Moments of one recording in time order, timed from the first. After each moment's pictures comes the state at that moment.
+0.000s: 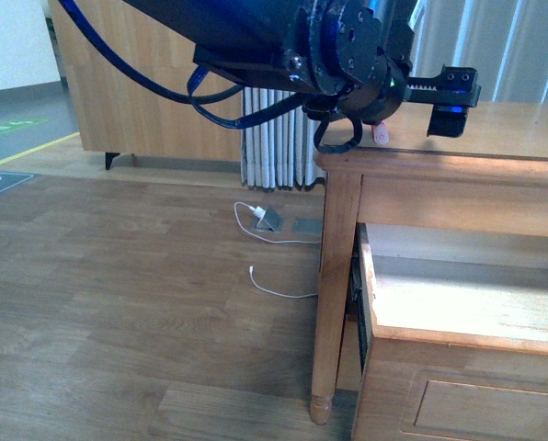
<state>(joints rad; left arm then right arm) -0.55 2.38 2.09 0.10 0.01 0.01 -0.41 0.53 0.20 -0.03 -0.57 -0.01</state>
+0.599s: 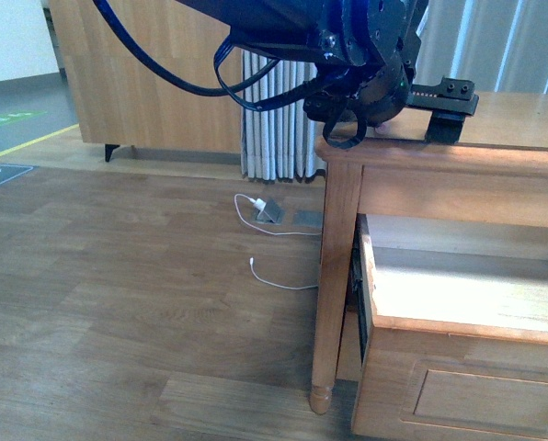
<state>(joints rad) -0.56 2.49 2.32 -0.17 -0.09 0.03 -0.41 0.53 0.20 -0.03 -0.57 -0.01</state>
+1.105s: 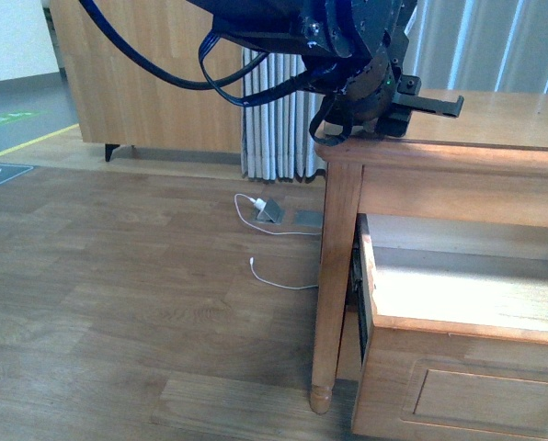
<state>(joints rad) -0.54 2.45 2.26 -0.17 -0.11 0.06 -0.41 0.53 0.20 -0.03 -0.57 -0.01</state>
